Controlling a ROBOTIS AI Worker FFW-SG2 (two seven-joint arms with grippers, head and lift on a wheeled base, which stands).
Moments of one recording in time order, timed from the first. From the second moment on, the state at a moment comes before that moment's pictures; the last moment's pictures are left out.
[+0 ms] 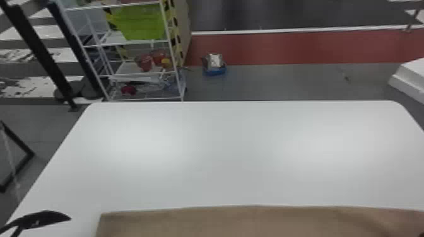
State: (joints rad) left arm 0.48 0.19 0.85 -1.67 -0.09 -0.86 -1.57; right arm 0.60 -0.28 -0.55 -2.01 0.24 0.00 1.36
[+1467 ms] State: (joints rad) left arm 0.48 0.20 0.84 -1.66 -0.09 -0.86 -1.57; right arm 0.65 -0.35 -0.51 -2.07 0.38 0.04 1.36
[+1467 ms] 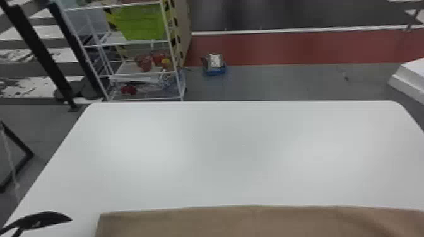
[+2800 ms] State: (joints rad) left arm 0.48 0.20 0.84 -1.66 -0.10 -0.87 -1.57; right arm 0.79 -0.36 -0.59 -2.12 0.27 0.04 1.36
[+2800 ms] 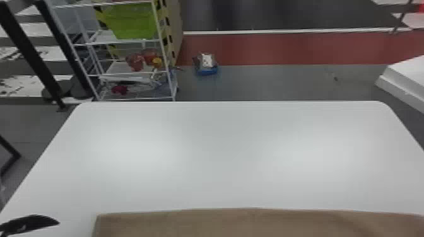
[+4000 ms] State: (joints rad) left arm 0.48 0.20 0.85 -1.66 -0.09 -0.87 -1.57; right arm 0.62 -0.33 -0.57 -2.00 0.27 0.11 1.36
